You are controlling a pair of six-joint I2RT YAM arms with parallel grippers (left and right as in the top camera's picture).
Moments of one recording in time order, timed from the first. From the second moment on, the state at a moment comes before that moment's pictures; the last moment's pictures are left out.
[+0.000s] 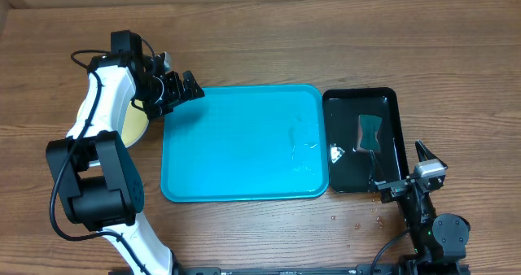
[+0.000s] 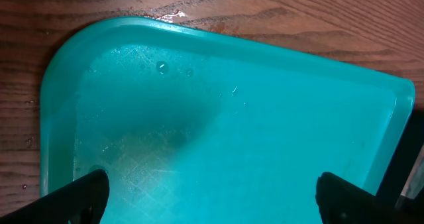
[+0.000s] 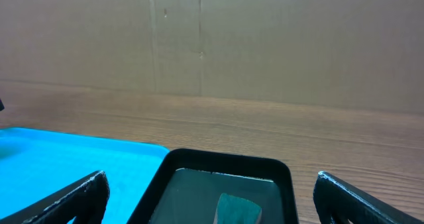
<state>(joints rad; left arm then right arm) 0.14 1.99 1.52 -0.93 0.45 -0.16 0.04 0.01 0.02 -0.02 -0.17 0.00</state>
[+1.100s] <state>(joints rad) 0.11 1.73 1.52 -0.93 0.45 -0.16 0.04 0.01 0.02 -0.02 -0.17 0.00</state>
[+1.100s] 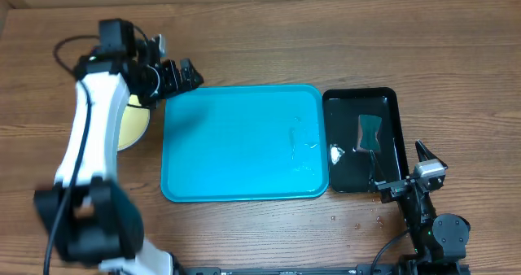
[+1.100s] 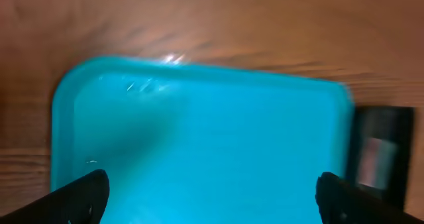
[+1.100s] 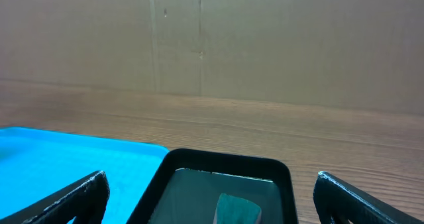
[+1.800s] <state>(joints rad) 0.09 0.95 1.52 -0.95 0.45 -0.16 0.04 0.01 0.02 -0.02 -0.17 0.00</state>
